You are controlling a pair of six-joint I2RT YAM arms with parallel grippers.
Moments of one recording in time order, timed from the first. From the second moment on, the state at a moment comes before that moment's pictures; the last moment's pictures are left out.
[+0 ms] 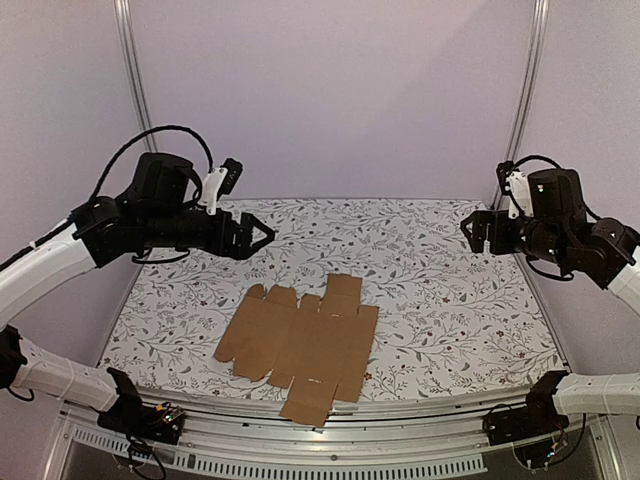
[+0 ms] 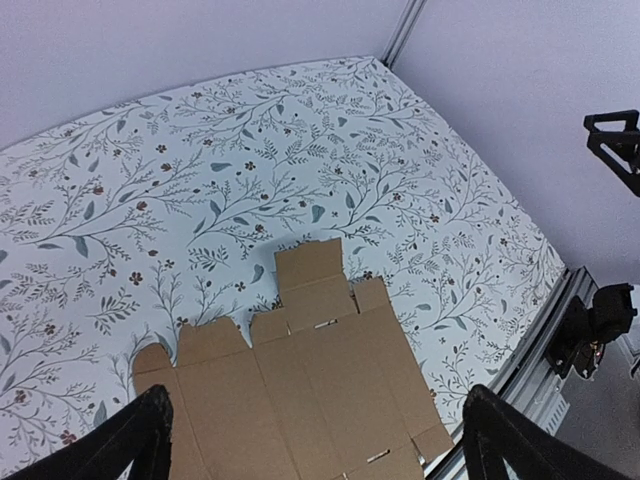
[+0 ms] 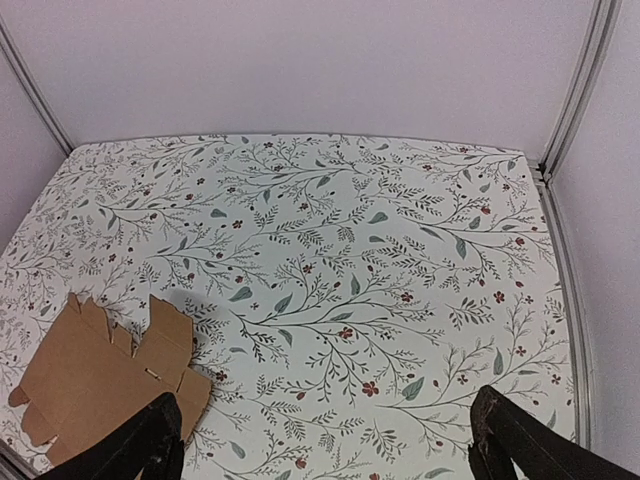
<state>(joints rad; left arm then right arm) -0.76 1.18 1.19 -0.56 0.05 -0.33 0.61 0.95 1.08 -0.67 0.32 0.31</state>
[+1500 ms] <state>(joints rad) -0.55 1.45 0.81 -0.38 0.18 -0.54 0.73 1.54 0.77 -0.03 -0.25 0.85</state>
